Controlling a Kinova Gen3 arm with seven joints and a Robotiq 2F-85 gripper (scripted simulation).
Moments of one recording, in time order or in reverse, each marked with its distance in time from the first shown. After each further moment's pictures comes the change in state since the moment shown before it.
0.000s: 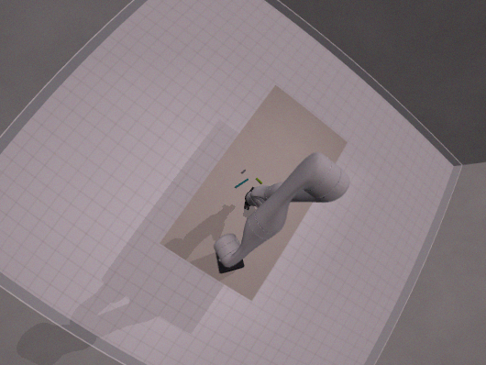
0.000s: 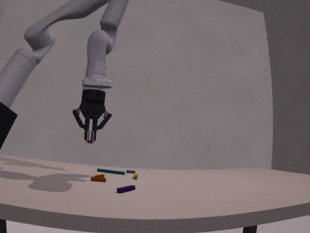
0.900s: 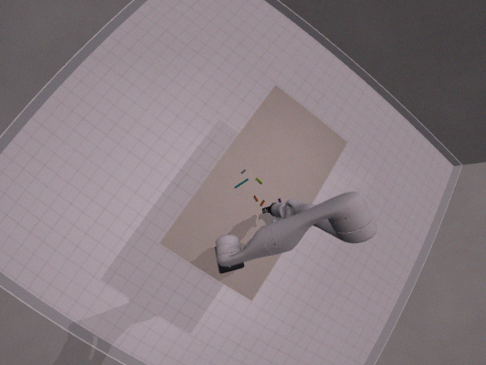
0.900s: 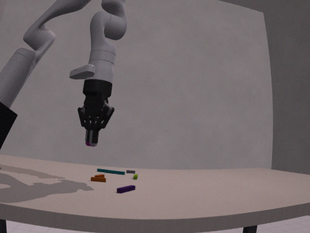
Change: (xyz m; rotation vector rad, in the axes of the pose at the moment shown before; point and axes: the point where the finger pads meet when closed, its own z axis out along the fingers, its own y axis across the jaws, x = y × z) arm 0.141 0.010 0.004 -0.028 0.007 1.035
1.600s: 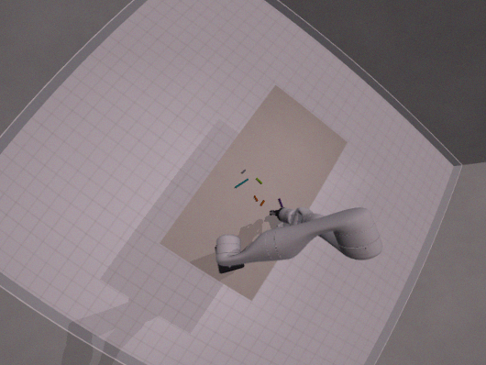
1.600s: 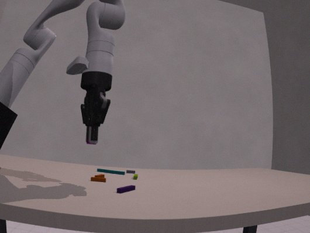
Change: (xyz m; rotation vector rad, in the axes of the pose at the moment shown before) arm 0.029 -0.038 -0.006 0.027 -0.035 0.258
